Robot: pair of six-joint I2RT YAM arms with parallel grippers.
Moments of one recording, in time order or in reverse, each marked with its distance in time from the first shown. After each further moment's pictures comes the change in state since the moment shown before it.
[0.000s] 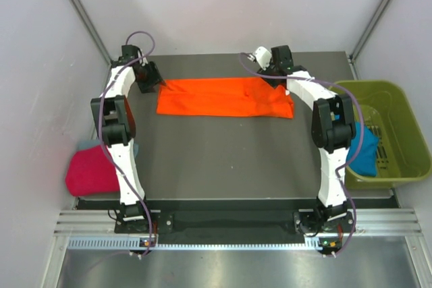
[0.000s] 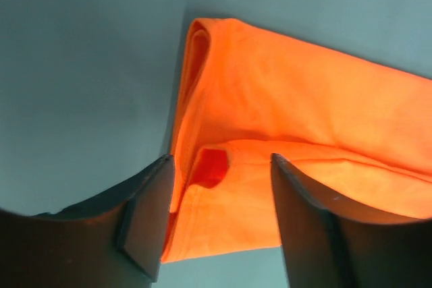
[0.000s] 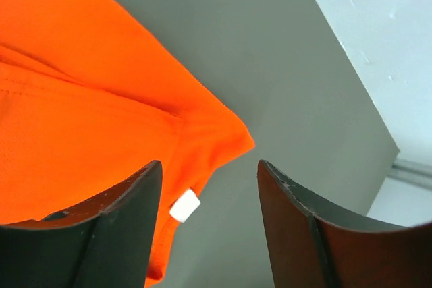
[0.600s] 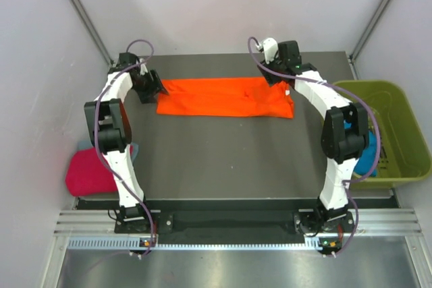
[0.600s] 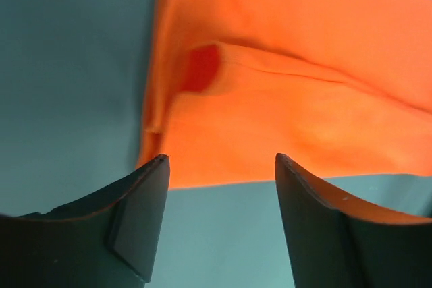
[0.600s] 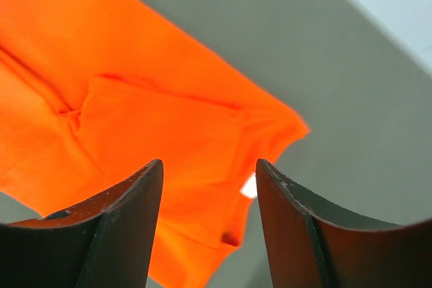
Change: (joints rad) left arm 0.011 -0.176 -0.239 -0.014 0.107 0.001; right arm 0.001 -0.193 -0.085 -0.039 -0.152 0.285
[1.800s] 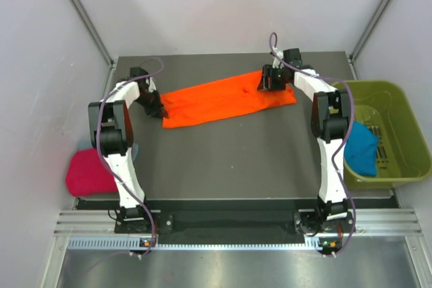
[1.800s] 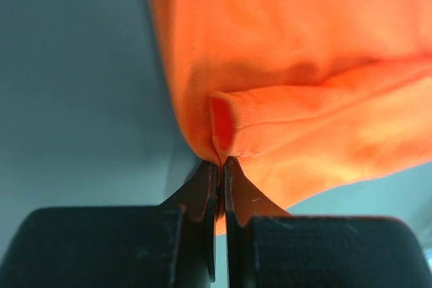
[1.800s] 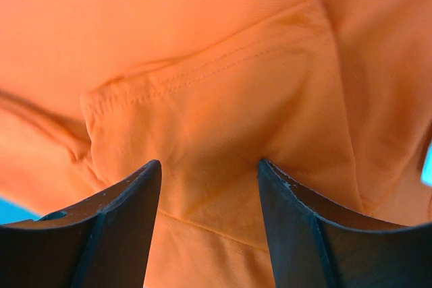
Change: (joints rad) left arm -0.043 -0.010 -0.177 -0.026 -0.068 0.038; right arm -0.120 0.360 0.191 -0.085 -0.380 0.521
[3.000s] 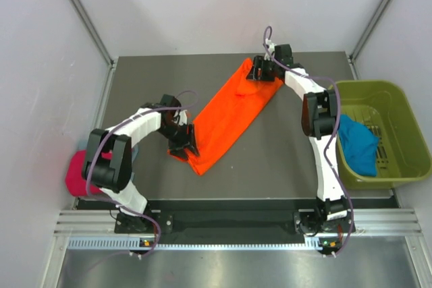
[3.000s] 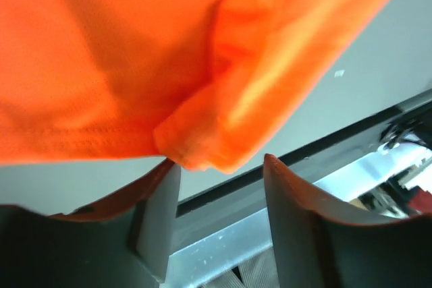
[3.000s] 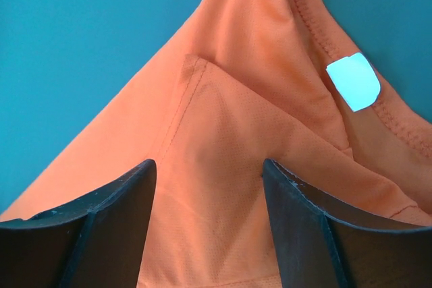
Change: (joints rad) left arm -0.360 -0.454 -0.579 -0.079 0.145 -0.060; right arm 0.047 0.208 0.280 0.150 -0.035 0.142
